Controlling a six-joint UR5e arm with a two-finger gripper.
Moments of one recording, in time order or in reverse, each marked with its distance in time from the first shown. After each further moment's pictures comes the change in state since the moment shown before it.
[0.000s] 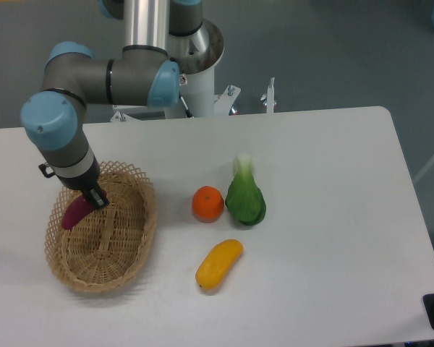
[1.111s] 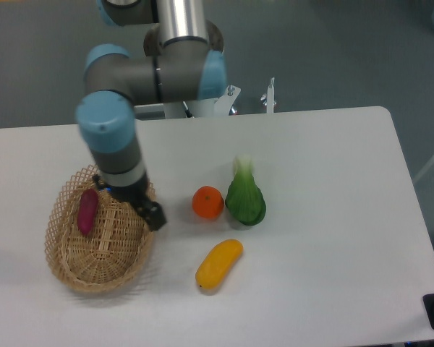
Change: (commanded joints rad) arm 0.348 0.021 0.130 -0.012 0.008 0.132
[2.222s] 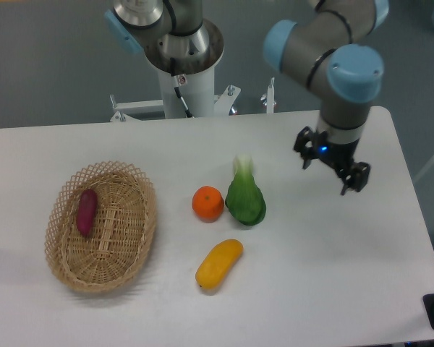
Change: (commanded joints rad) arm 0.551 -0.024 0.020 0.005 -0.009 0.643
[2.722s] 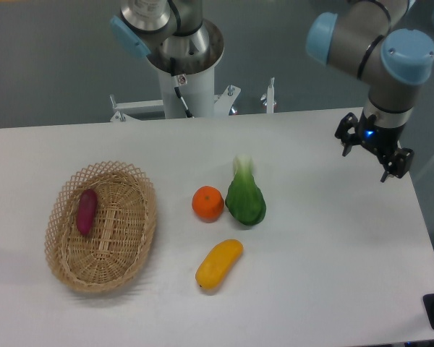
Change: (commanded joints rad) arm 0.045 -0.034 0.037 -0.005 -0.006 0.037
